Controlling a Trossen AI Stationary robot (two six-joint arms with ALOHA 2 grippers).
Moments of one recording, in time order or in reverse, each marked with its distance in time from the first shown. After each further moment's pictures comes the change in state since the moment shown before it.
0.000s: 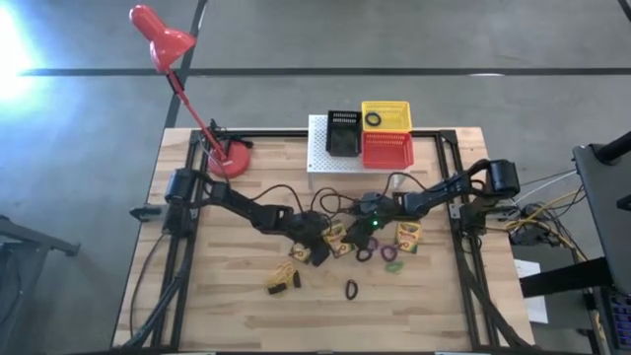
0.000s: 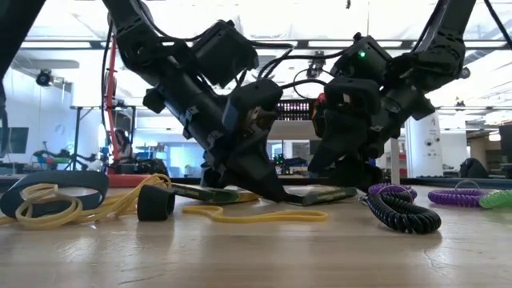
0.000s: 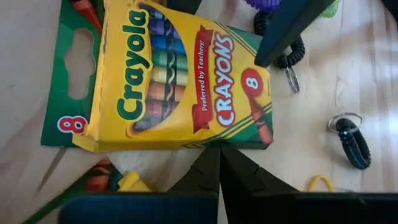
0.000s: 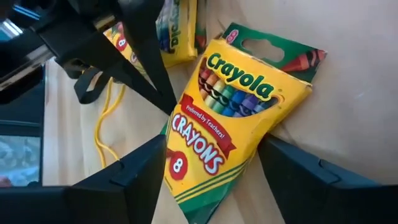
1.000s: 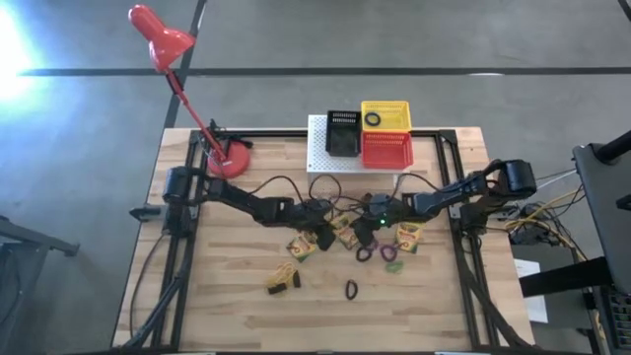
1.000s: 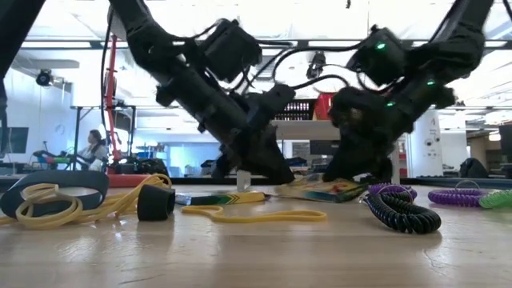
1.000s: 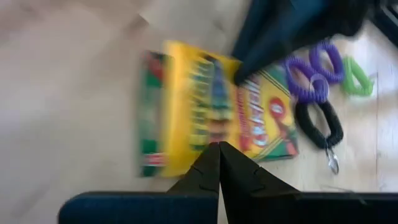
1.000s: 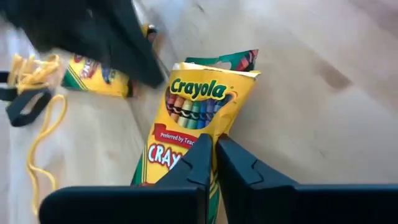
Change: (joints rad) left arm 0.014 -0.070 0.028 -0.022 -0.149 0.009; right arm 0.011 -0.128 -0.091 -0.075 0.309 -0.058
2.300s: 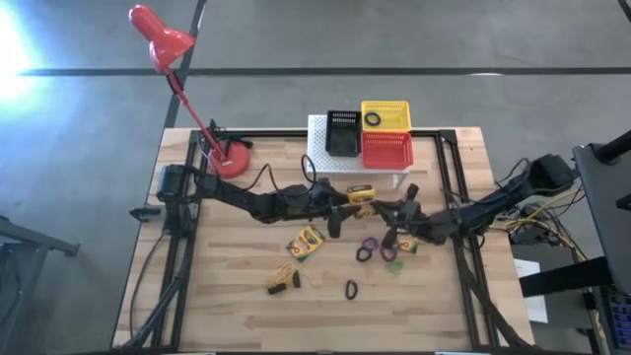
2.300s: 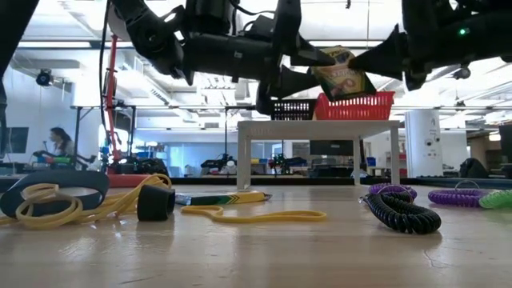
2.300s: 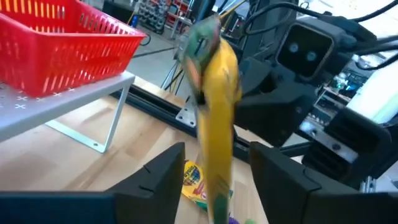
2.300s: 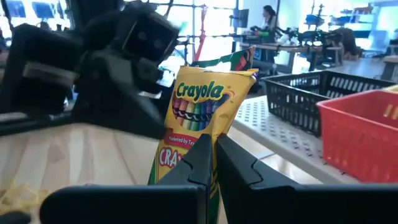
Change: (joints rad) left arm 0.018 -0.039 0.013 0.608 -0.076 0.219; right arm 0.412 -0.394 -0.236 0.555 0.879 -0.643
